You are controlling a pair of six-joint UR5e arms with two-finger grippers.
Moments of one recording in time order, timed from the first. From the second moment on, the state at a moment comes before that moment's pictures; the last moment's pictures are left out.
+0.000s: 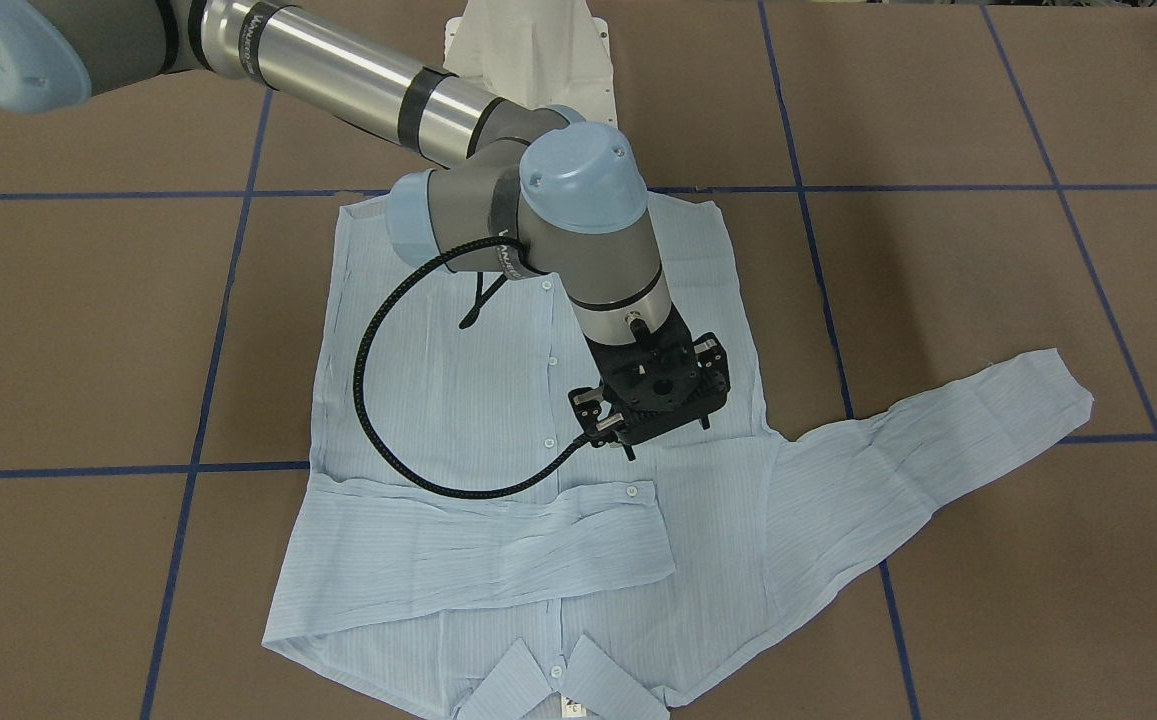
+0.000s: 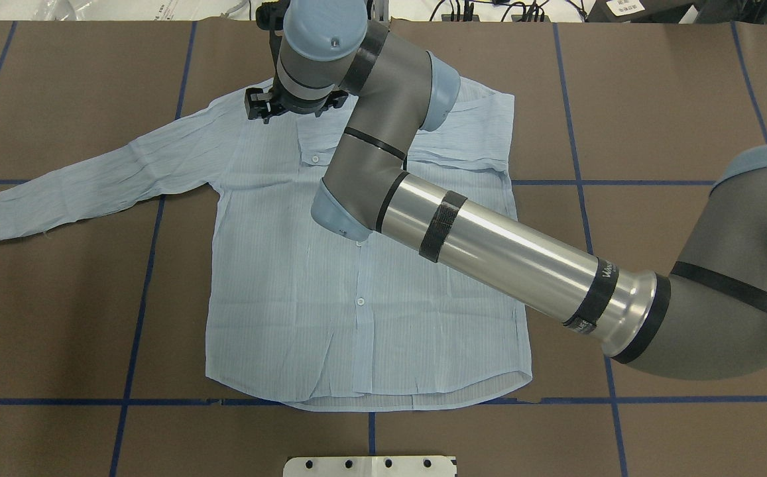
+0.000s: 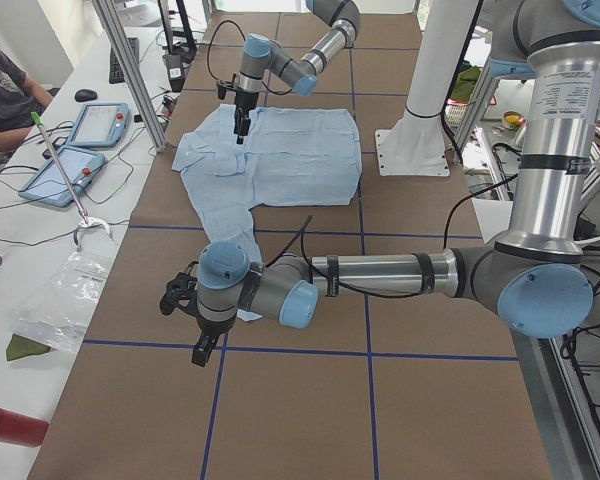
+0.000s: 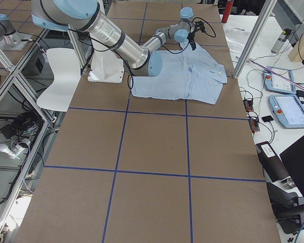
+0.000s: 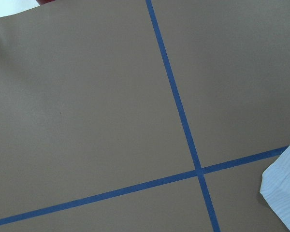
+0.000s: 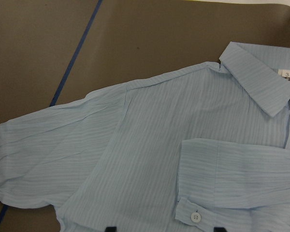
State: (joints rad) left arm -1.59 -1.65 -1.44 -1.96 -2.28 0.03; right arm 0.65 -0.39 1.01 -1.10 1.85 0.96
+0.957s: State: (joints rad) left arm -1.33 -1.47 -1.48 -2.51 -2.20 -0.85; right arm 0.77 -0.53 1.40 -1.64 1.98 0.91
